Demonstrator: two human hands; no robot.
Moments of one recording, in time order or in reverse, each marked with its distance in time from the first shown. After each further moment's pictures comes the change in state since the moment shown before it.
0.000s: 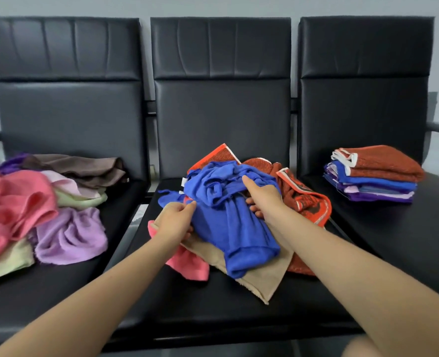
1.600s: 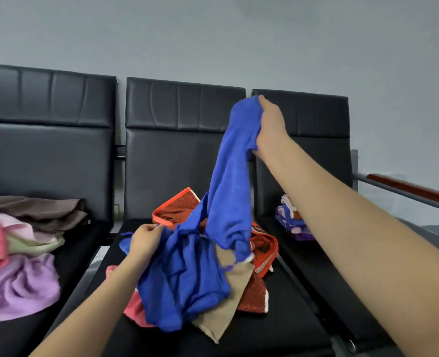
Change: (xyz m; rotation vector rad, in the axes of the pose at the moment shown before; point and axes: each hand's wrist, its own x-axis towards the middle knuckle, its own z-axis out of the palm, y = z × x) left_hand 0.025 0.047 0.013 0.057 0.036 0.073; right_hand -0.063 -0.225 -0.117 0.881 -0.169 -0.248
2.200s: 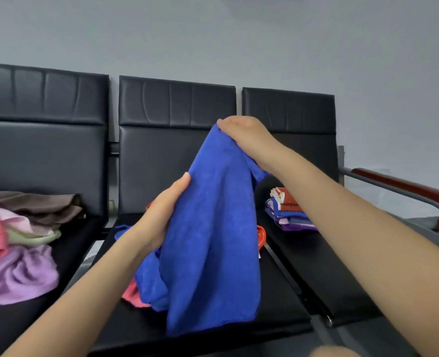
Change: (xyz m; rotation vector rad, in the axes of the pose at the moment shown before) left_hand -0.129 0.116 -0.040 -0.742 -0.689 0.142; right_hand -0.072 -0.003 -0.023 -1.119 -0.288 -0.343
